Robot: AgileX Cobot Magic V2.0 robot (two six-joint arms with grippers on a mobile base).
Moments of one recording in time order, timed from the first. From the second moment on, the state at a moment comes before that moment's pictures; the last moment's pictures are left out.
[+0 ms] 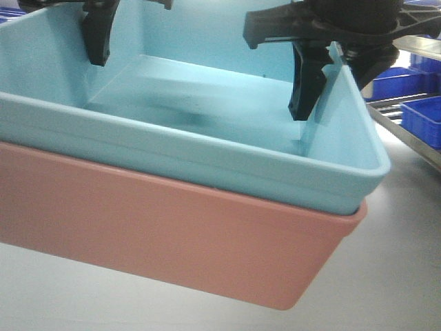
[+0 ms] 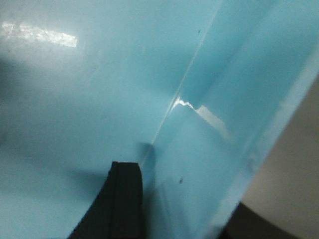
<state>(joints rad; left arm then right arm) -0.78 1.63 -1.46 0.48 1.08 -0.81 0.66 1.53 -1.22 -0.14 0.79 0.45</state>
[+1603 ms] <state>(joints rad) -0.78 1.63 -1.46 0.48 1.08 -0.81 0.66 1.53 -1.22 -0.14 0.80 0.45</state>
